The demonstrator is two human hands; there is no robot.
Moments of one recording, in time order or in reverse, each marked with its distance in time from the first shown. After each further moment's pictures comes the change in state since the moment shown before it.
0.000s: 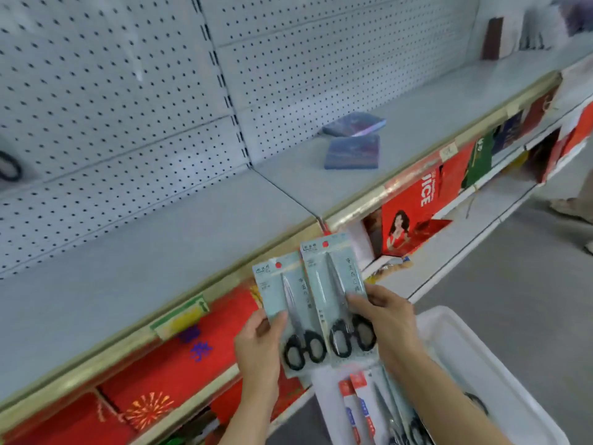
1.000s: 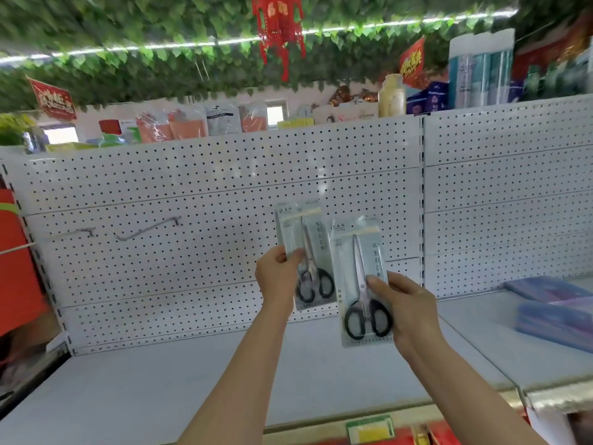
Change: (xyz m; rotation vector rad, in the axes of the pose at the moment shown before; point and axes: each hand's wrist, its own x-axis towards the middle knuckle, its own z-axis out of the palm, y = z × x) left_hand 0.130 0.308 -0.238 -0.039 0.441 0.436; right_hand -0.100 -0.215 0.277 0.323 -0.444 -0.255
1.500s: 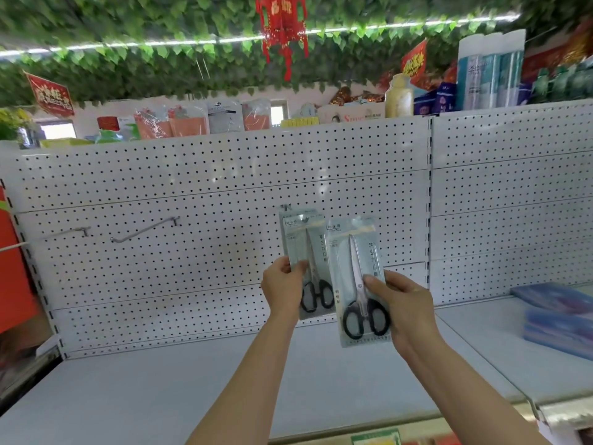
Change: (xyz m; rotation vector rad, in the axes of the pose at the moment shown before) left_hand 0.022 -0.035 0.007 0.103 0.038 -0.057; right_hand 0.024 0.013 0.020 -0.049 -0.030 -0.022
